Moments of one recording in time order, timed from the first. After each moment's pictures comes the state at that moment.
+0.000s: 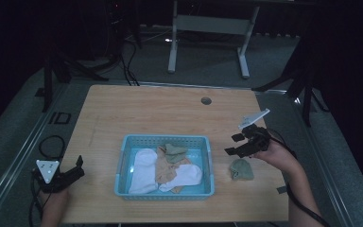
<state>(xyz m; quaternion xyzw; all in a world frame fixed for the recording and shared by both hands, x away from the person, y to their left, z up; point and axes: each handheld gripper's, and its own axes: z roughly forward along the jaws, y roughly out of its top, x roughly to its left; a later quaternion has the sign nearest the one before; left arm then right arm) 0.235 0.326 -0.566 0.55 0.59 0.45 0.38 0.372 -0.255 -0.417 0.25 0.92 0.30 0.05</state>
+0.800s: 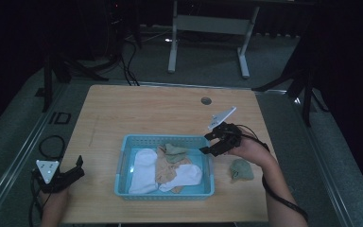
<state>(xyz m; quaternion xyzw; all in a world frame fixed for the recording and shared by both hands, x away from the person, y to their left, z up) 0.235 0.326 -0.566 0.55 0.59 0.45 0.38 0.375 -0.173 -0.419 0.16 0.94 0.29 0.05</state>
